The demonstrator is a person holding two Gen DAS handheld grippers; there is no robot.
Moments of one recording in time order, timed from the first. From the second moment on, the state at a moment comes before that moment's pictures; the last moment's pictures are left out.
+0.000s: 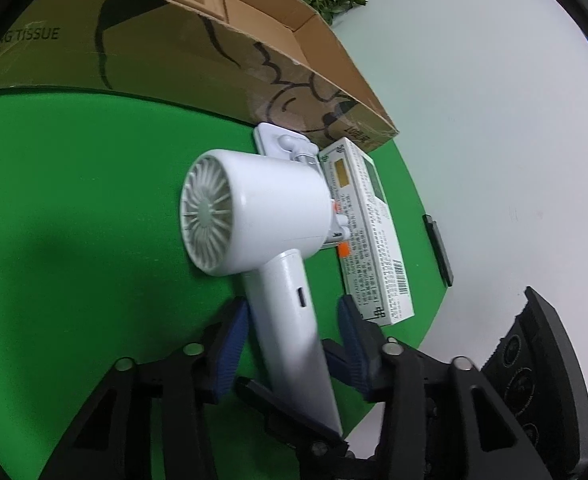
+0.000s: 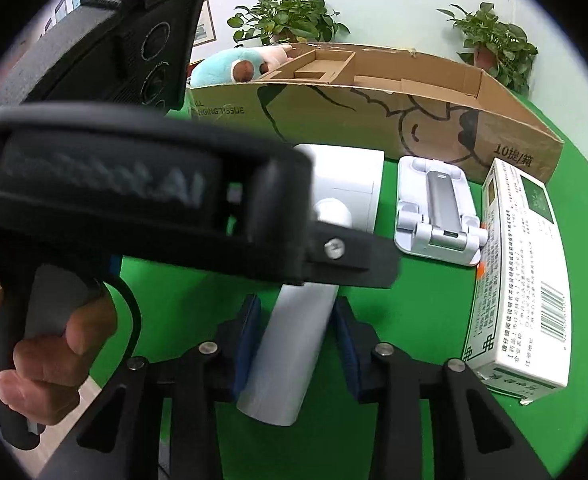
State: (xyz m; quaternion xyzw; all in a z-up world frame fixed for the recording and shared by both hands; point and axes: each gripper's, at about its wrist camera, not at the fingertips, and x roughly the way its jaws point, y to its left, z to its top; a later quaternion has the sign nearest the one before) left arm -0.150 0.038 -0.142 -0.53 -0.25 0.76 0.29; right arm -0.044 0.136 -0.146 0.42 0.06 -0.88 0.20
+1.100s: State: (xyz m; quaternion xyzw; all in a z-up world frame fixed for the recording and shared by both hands) left arm -0.174 0.049 -0.025 -0.43 -0.17 0.85 0.27; right arm -0.077 0.150 -0.078 0.28 0.02 -0.95 0.16
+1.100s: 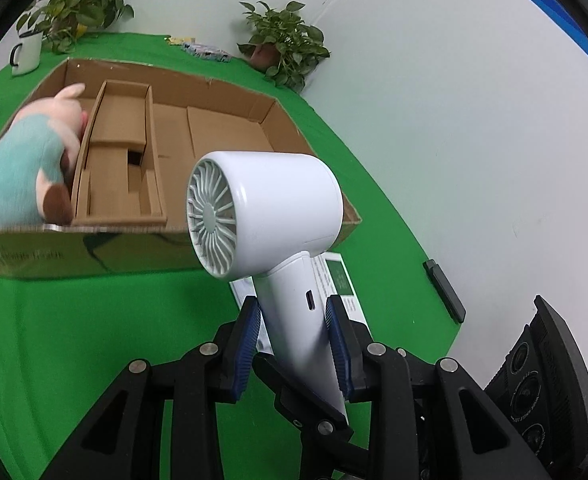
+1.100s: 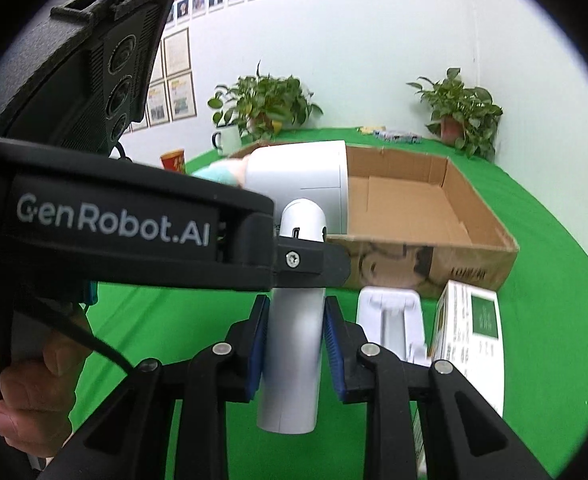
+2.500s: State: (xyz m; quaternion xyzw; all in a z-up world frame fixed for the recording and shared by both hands) left arm -0.390 0.052 -0.076 -0.55 -0.19 0.78 0.22; right arm -0.266 0.163 -0.106 0.42 -0.07 -0.89 0.15
